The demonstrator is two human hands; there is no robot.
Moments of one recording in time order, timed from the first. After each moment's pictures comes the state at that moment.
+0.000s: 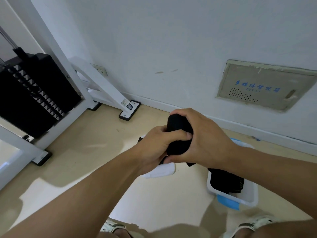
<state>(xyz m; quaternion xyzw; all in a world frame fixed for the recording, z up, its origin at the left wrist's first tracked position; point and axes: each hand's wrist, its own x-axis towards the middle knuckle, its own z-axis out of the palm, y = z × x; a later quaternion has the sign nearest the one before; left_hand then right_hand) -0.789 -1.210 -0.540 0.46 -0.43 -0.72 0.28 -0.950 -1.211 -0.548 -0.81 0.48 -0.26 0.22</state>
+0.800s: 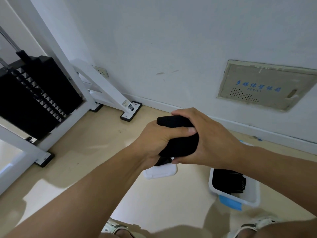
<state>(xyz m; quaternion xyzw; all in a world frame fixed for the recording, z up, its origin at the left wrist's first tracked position) -0.790 -1.215 -0.534 0.47 -0.40 -0.71 0.34 -0.964 -1.211 -0.551 -0.83 0.44 -0.25 0.22</state>
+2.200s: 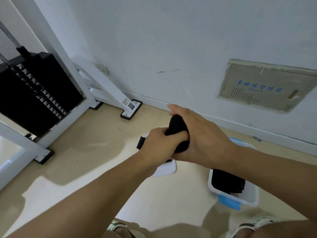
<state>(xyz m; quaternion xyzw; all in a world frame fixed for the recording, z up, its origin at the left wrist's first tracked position) -0.795 -1.206 -0.554 0.60 -0.47 -0.59 0.26 -0.947 -1.212 -0.557 -0.83 0.47 -0.23 0.19</state>
